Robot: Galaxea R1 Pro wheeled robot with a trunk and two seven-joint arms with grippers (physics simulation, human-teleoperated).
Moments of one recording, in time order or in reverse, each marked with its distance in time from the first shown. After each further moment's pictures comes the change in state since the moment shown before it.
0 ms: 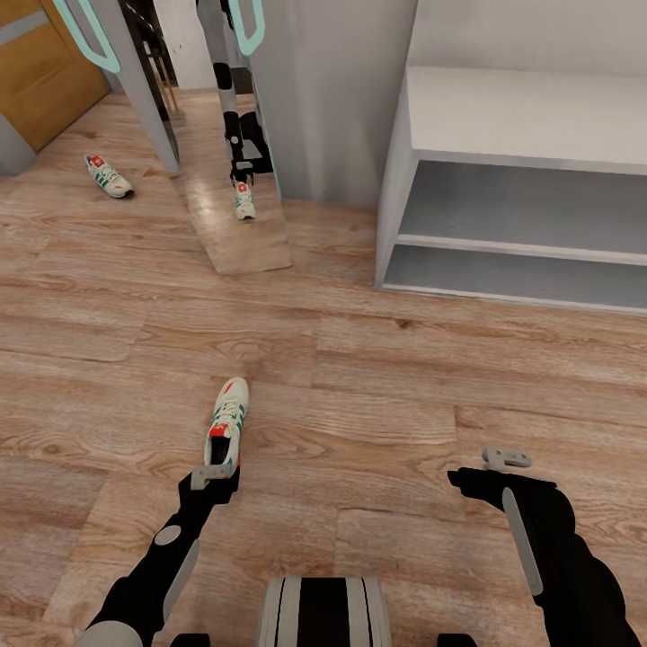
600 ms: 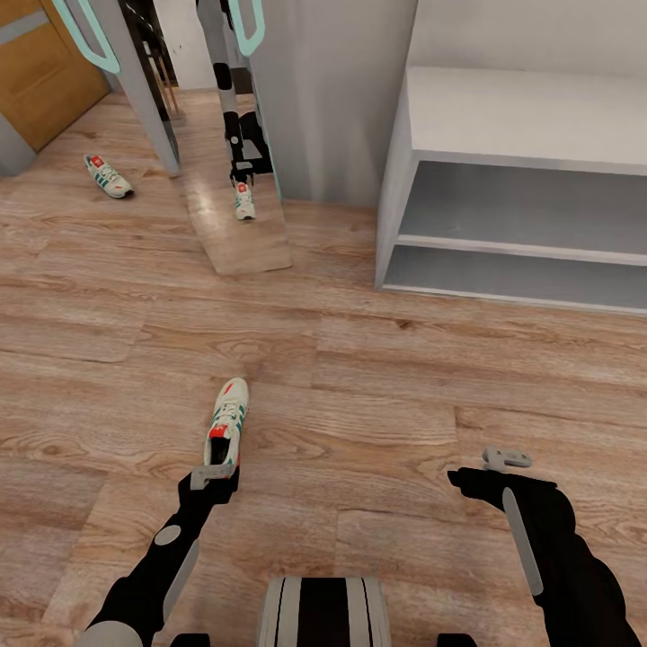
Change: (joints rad) left arm 0.001 0.000 0.002 -0.001 0.000 0.000 0.003; right arm 0.000 0.000 -0.001 0.000 0.000 0.000 0.000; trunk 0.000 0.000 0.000
